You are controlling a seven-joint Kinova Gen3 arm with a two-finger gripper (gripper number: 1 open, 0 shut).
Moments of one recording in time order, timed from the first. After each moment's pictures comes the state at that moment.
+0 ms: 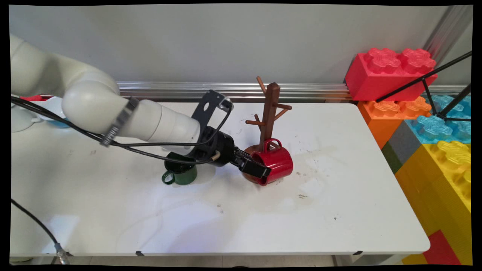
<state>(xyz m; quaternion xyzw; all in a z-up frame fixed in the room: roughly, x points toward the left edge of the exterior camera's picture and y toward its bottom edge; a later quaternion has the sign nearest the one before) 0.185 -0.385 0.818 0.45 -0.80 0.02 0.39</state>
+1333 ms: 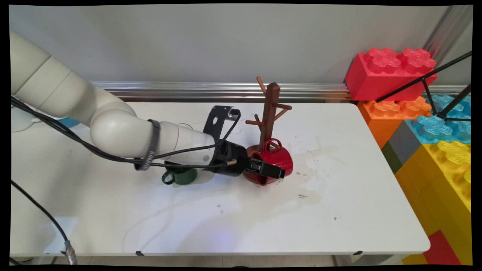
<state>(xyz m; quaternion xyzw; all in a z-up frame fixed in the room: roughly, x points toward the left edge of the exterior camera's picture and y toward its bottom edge) 0.159 -0.383 0.779 0.54 -0.73 -0.02 0.43</state>
